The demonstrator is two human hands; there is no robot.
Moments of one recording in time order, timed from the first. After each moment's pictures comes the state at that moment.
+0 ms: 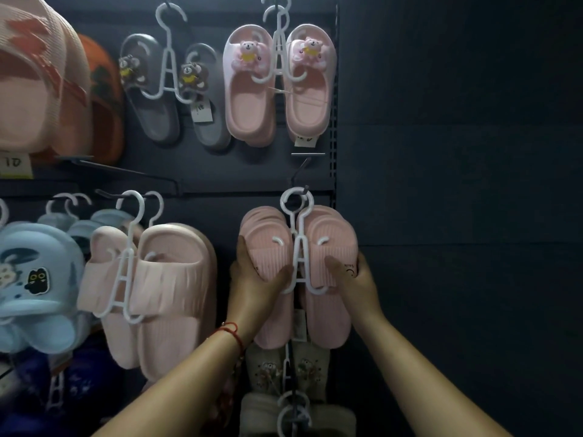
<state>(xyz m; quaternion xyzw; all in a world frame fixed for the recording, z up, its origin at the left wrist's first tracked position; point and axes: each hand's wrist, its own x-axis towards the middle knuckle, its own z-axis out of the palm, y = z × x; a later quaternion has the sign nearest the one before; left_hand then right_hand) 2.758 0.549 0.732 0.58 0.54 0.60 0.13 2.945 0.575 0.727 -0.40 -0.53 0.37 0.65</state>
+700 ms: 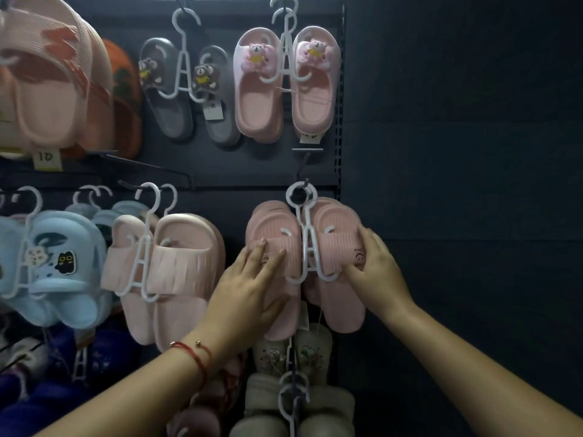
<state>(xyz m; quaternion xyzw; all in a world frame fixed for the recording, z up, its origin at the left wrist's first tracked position) 2.737 0.468 0.734 0.75 0.56 0.28 -0.22 2.979 0.515 0.761 -0.51 -0.70 0.08 0.48</state>
